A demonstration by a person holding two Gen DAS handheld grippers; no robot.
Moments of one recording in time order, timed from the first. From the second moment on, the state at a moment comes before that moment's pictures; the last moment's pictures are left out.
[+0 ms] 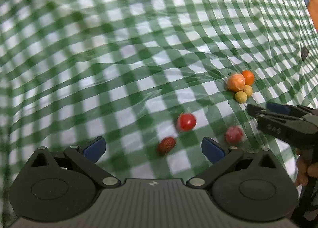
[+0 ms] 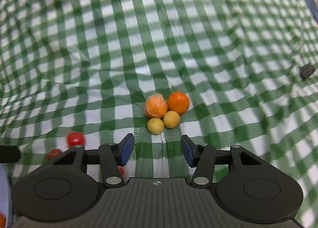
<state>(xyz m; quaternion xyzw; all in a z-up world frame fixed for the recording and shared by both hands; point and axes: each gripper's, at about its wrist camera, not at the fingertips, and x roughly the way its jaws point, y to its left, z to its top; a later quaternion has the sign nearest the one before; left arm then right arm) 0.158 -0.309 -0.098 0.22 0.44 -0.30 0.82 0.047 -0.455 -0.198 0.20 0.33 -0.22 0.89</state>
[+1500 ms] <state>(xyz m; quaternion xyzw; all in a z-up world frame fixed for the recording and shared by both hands) 0.088 -0.162 -0.016 0.11 0.49 -0.27 0.82 -0.012 -0.331 -0.071 0.24 0.32 -0.09 0.91</state>
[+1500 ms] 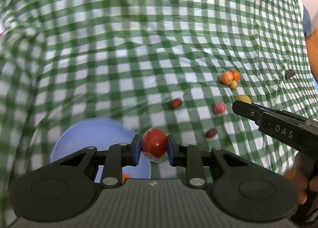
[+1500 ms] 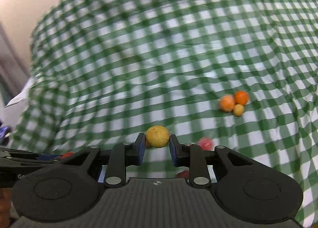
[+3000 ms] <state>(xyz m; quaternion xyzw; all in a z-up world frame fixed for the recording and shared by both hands) 0.015 0.017 0.010 0.03 0.49 -0.18 0.85 -0.071 -0.144 -0.029 0.14 0.38 0.04 0.91</state>
